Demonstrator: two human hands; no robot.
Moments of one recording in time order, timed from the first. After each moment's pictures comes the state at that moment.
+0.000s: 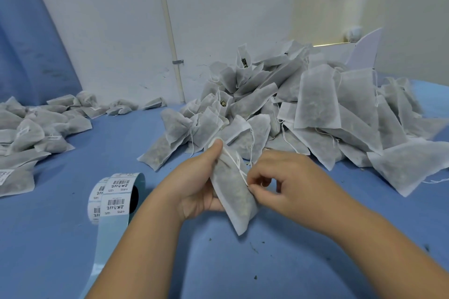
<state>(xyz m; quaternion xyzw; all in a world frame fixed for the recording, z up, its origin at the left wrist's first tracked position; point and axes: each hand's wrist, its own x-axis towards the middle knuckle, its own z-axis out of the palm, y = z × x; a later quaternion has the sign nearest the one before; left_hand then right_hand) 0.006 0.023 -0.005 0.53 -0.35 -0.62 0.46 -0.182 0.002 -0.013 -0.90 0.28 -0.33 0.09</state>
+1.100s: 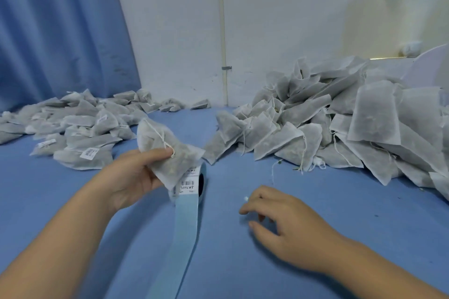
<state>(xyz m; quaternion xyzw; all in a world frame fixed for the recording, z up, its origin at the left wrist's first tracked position) 0.180 0.114 0.009 0.50 -0.33 -0.48 0.64 -0.103 0.046 -0.050 -0.93 0.21 -0.25 0.15</state>
